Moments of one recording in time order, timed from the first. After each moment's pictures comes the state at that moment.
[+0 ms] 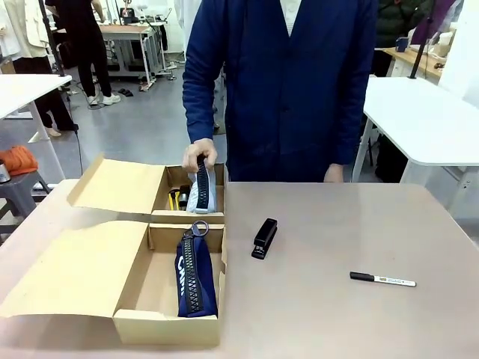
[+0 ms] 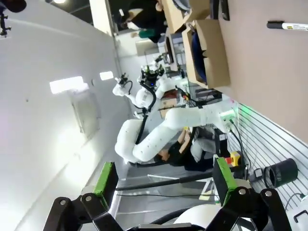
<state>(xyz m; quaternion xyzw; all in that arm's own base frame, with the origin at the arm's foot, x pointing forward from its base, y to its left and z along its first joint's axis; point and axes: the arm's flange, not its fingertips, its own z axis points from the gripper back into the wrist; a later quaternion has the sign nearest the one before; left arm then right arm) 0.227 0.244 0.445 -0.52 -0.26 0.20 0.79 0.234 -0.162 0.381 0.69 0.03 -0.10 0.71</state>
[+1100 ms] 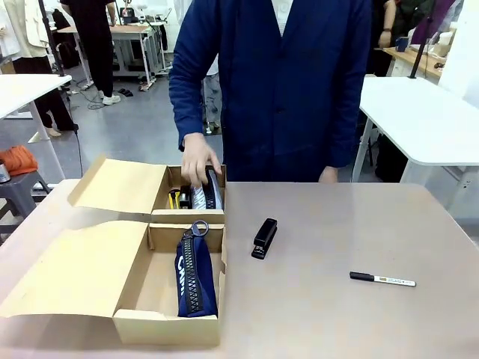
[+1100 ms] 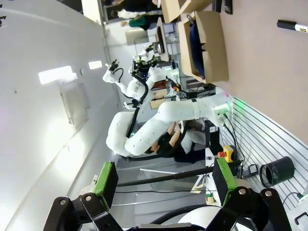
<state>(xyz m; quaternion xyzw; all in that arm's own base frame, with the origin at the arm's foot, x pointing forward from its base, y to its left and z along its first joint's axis) 0.227 0.244 0.445 -0.52 -0.26 0.20 0.79 0.246 -0.142 0.399 0.68 0.04 -0.07 0.73</state>
